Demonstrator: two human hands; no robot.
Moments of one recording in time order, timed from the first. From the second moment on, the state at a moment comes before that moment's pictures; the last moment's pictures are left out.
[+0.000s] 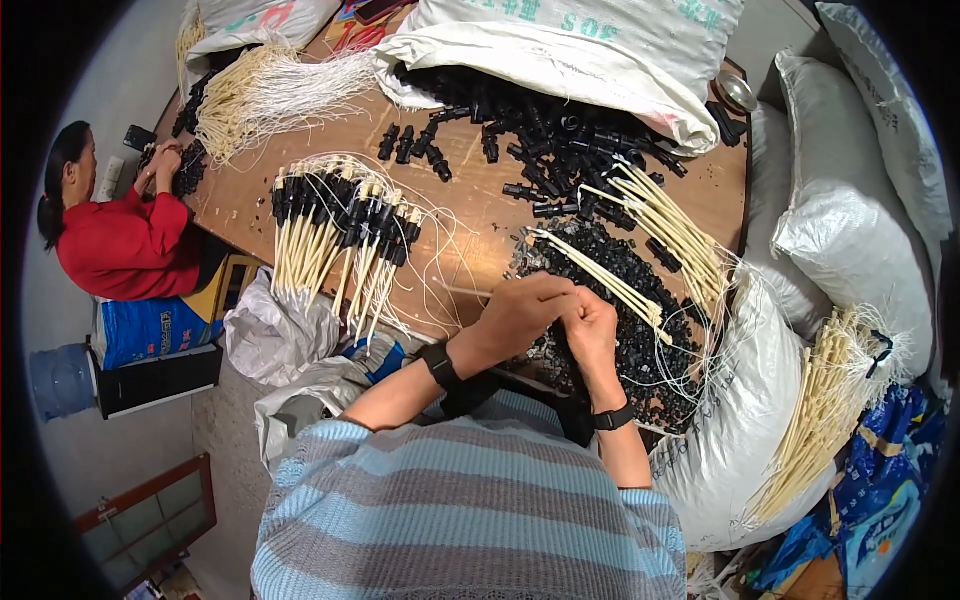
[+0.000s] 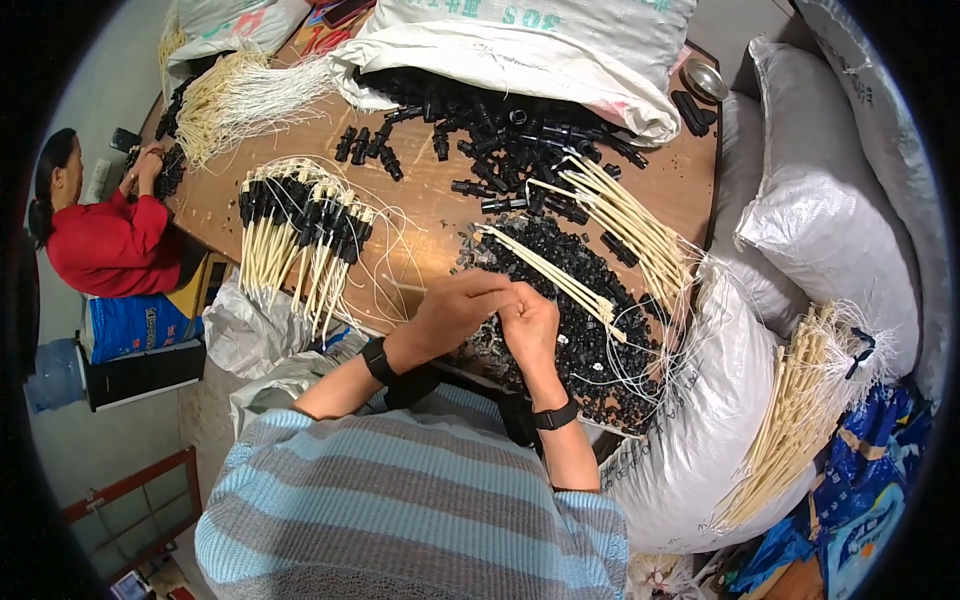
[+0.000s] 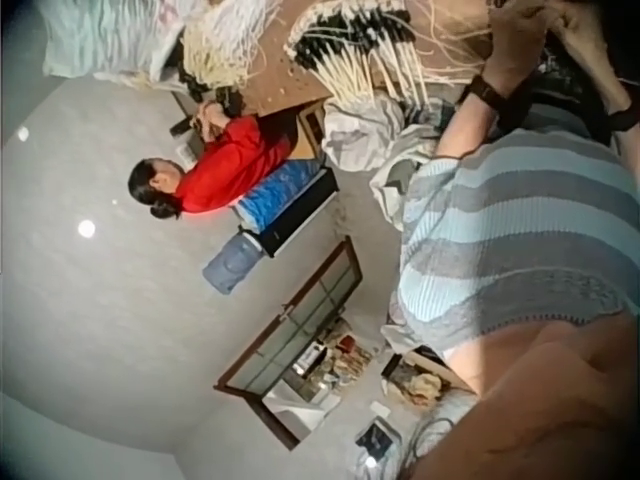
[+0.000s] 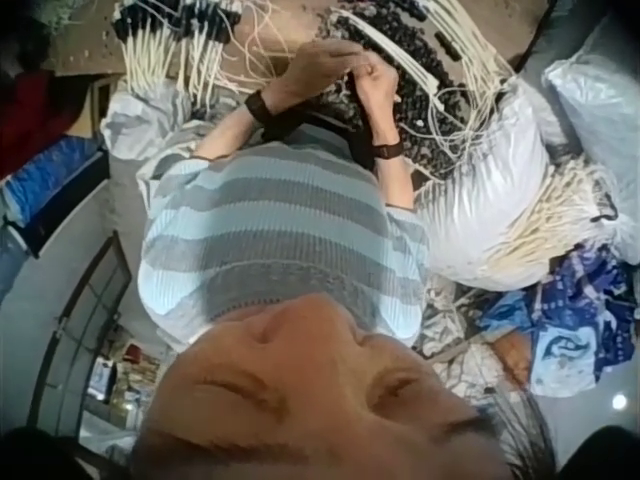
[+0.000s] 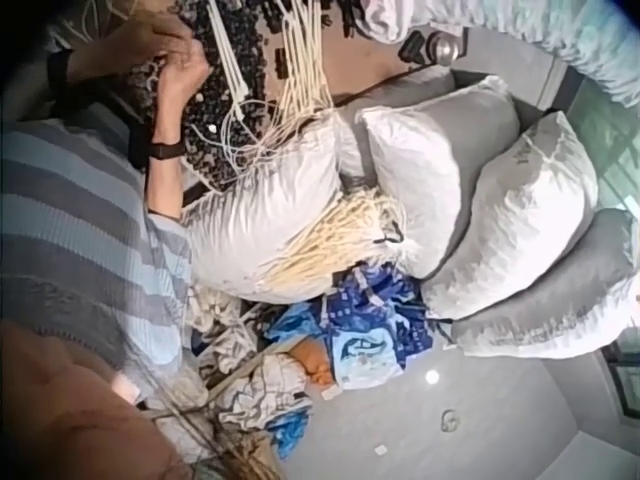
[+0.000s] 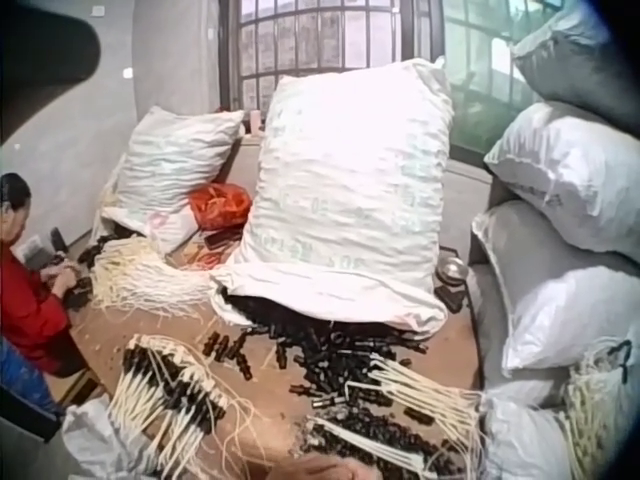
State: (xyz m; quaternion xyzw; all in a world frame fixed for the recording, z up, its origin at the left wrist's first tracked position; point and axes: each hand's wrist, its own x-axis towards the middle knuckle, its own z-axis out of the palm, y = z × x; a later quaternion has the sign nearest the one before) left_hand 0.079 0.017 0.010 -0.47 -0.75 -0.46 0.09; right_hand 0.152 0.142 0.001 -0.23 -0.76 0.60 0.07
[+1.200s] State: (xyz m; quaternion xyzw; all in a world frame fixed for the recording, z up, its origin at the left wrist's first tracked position) left_hand 0.060 -0.009 0.019 -0.41 -0.81 -0.41 -0.06; right_hand 0.161 0.152 0.035 0.04 -0.92 0.36 0.17
